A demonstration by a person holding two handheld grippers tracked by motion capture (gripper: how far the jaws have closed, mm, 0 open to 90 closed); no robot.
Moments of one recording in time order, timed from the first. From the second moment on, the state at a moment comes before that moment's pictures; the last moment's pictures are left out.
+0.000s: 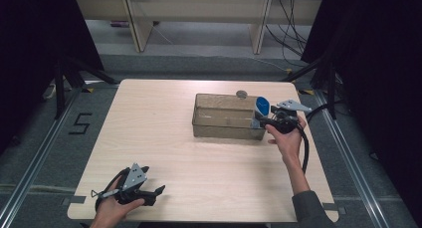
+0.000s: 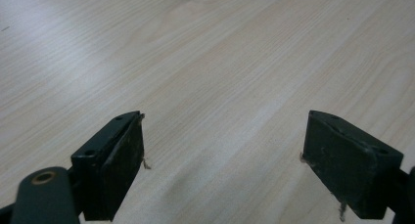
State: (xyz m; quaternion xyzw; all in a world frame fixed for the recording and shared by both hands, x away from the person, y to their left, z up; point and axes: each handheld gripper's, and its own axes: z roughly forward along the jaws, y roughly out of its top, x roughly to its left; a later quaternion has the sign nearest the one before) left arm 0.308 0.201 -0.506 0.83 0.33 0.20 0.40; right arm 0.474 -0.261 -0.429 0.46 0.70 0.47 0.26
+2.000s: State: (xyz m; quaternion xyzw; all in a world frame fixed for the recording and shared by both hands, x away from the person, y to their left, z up) left arm 0.306 0.201 -0.505 0.83 0.33 0.20 0.40; right arm 0.441 -0.269 -0.424 0.45 0.70 0.48 0.27
